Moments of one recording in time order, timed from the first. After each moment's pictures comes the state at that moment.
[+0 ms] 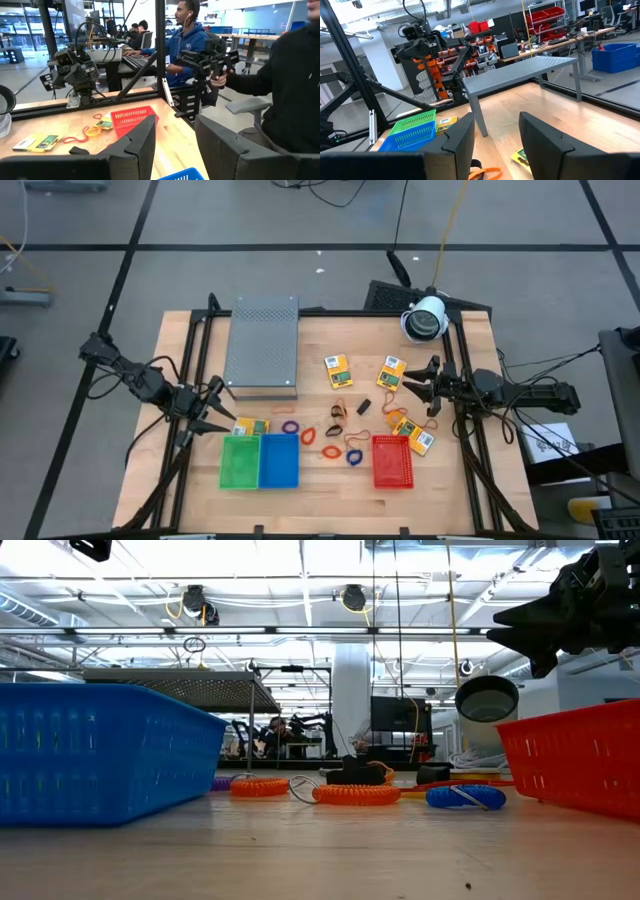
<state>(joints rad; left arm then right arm) -0.56 0.39 0.42 -0.03 -0.14 0.00 0.01 0.01 0.01 0.08 0.20 0.27</state>
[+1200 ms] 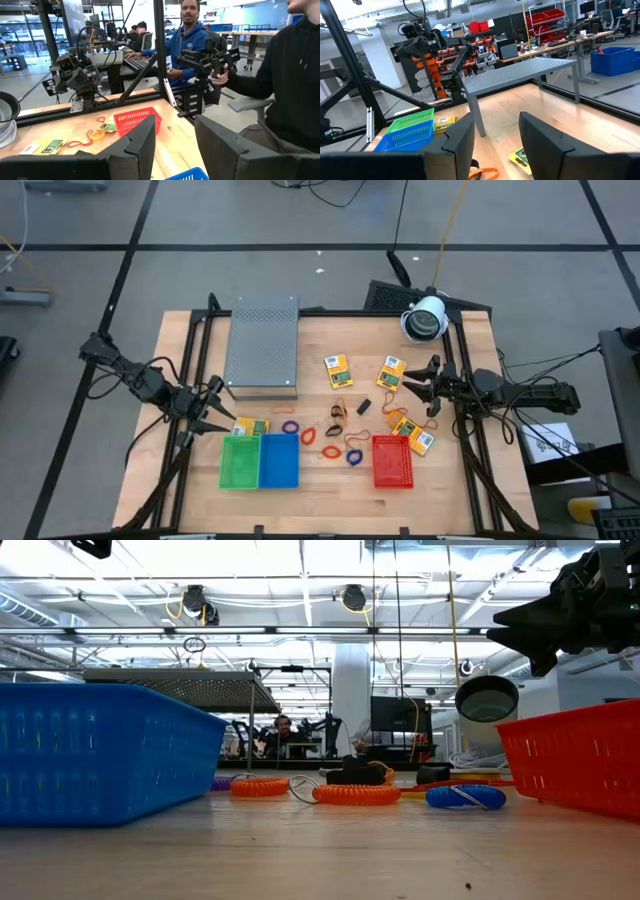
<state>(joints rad) -0.56 0.39 0.42 -0.02 -0.14 0.05 0.01 0.01 0.01 0.08 0.21 0.24</state>
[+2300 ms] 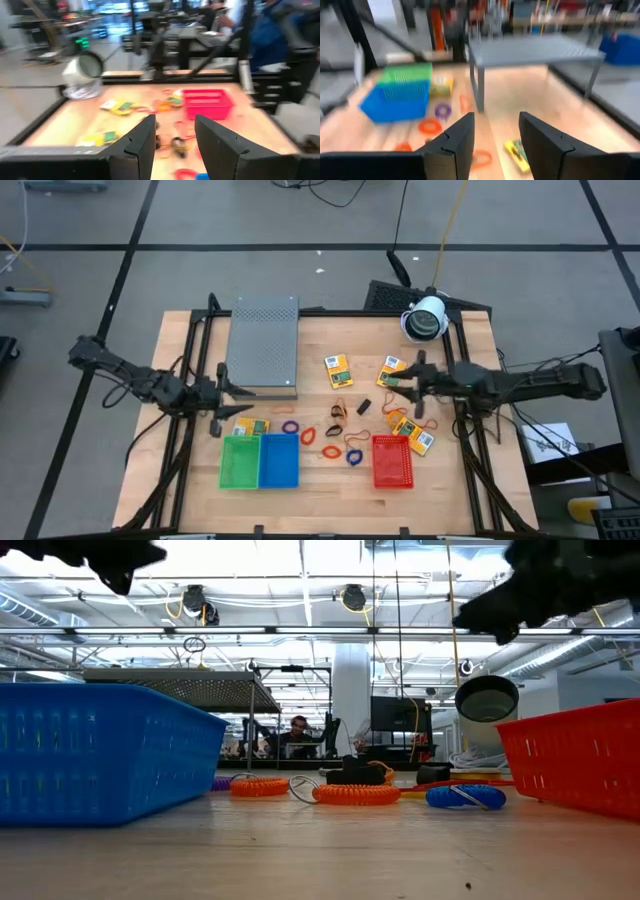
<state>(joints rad) -0.42 0.54 0.42 0.00 -0.45 -0.03 0.02 0.62 0.34 0.11 0.13 0.06</state>
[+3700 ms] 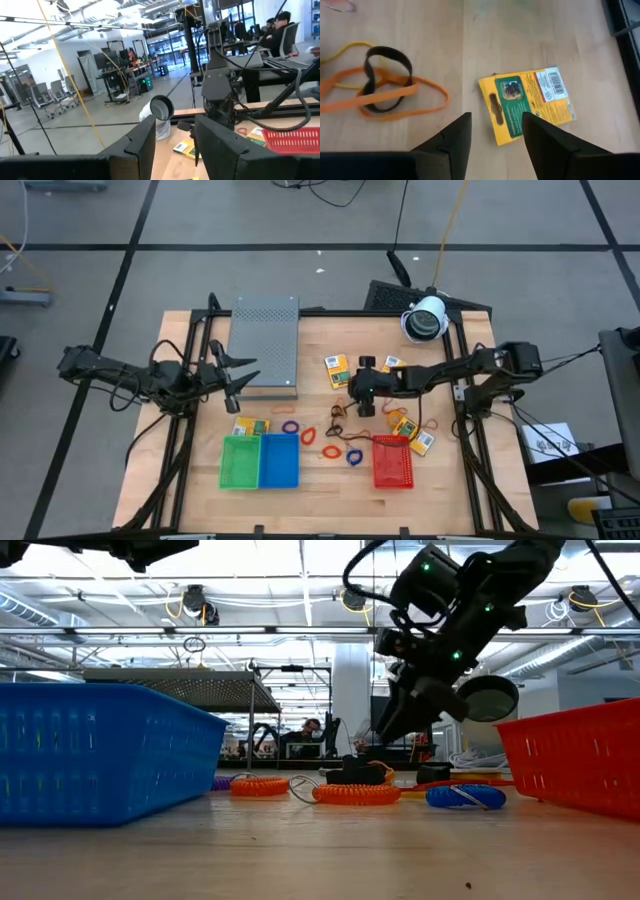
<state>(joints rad) -0.23 0.61 0.42 0.35 -0.51 0.31 -0.05 1.59 0.78 -0.03 0.26 -0.25</state>
